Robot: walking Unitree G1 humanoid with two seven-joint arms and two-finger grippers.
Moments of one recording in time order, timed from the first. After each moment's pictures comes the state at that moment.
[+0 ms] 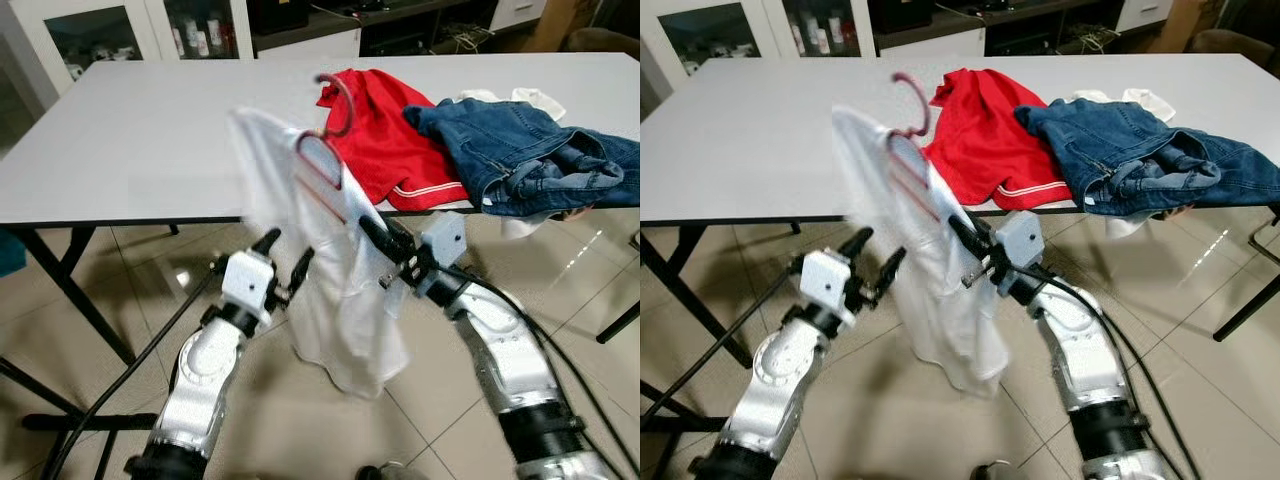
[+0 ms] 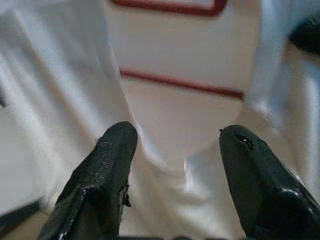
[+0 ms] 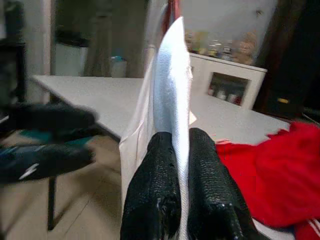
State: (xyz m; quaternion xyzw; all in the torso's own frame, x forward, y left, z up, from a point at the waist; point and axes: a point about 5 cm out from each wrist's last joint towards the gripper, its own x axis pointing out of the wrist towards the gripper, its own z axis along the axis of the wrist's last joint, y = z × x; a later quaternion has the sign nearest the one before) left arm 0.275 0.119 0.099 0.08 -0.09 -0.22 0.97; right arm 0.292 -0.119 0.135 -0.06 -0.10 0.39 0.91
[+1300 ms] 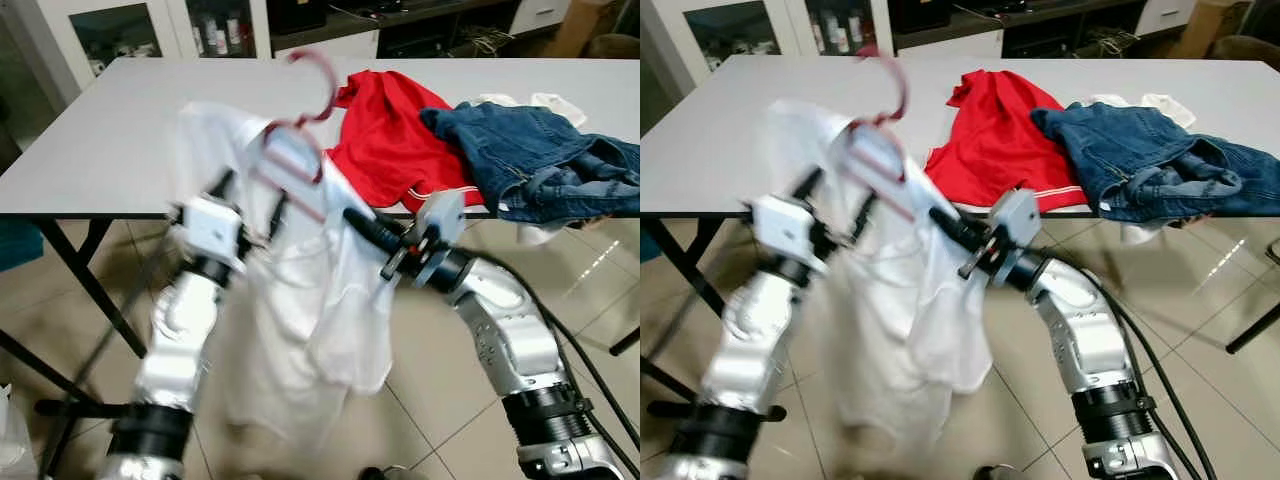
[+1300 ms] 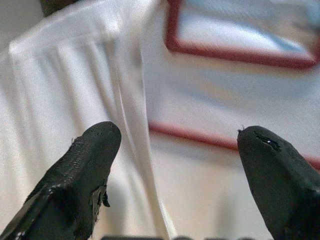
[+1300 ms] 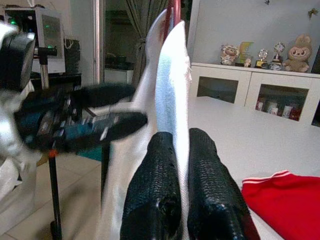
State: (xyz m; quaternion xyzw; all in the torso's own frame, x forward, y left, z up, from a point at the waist) left arm 0.298 0.139 0.141 0.07 -0.15 -0.16 0.97; right arm 0.298 -0.112 0.160 0.01 -0.09 0.44 0.89
